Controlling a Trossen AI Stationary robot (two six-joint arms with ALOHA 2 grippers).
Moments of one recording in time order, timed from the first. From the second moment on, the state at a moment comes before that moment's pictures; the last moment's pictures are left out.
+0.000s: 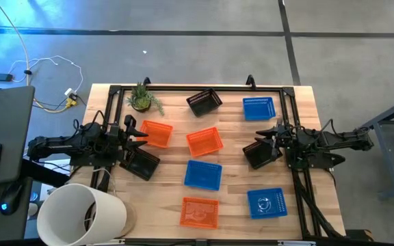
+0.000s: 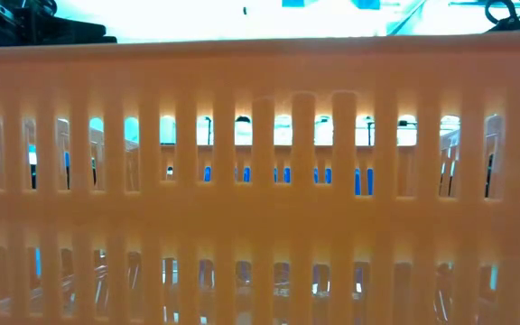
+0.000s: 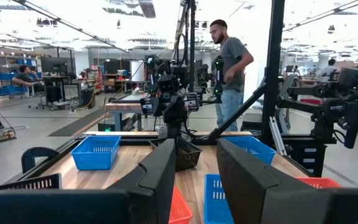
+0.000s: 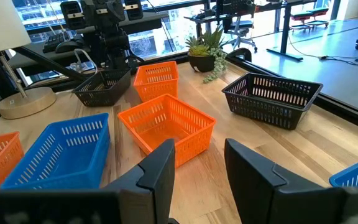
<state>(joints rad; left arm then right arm) 0.20 0.01 0.01 0.17 0.11 -0.03 0.14 0.01 0.10 -0.27 0.40 0.21</state>
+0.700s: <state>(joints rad) 0.20 0.01 0.01 0.17 0.11 -0.03 0.15 0.01 0.10 -0.27 0.41 0.18</state>
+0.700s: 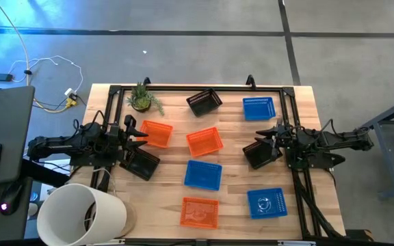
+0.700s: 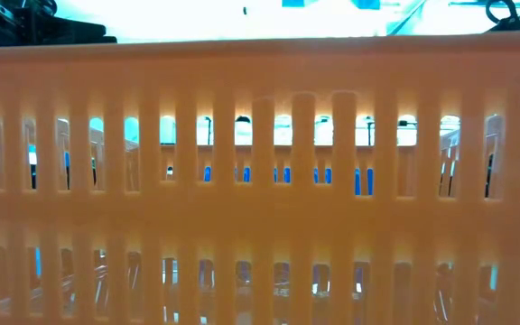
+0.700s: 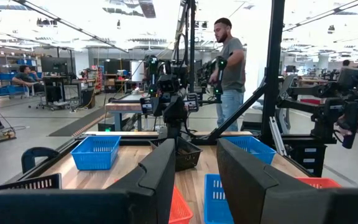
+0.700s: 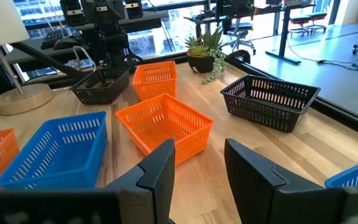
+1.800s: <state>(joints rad) 0.20 0.01 0.01 0.18 0.11 -0.03 0.14 0.01 0.10 0.28 0.56 0.09</state>
